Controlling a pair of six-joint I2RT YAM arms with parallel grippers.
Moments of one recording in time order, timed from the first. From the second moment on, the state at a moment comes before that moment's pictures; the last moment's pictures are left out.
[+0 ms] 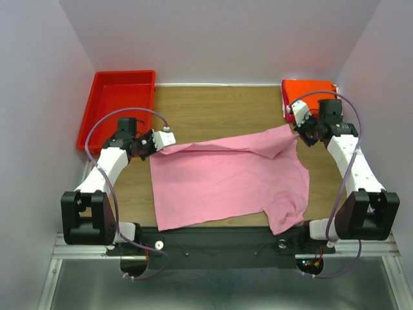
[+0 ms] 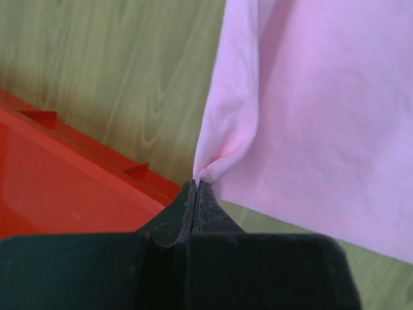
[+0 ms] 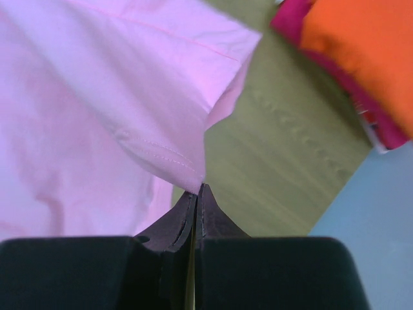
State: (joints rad) left arm -0.05 1.36 0.95 -0.47 0.49 1.09; right arm -0.06 1.37 1.21 -0.66 -0.25 -0.75
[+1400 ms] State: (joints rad) left arm -0.07 1.41 0.90 -0.58 0.55 0.91; right arm -0.05 1.85 1.49 -1.00 -0.32 -0.73
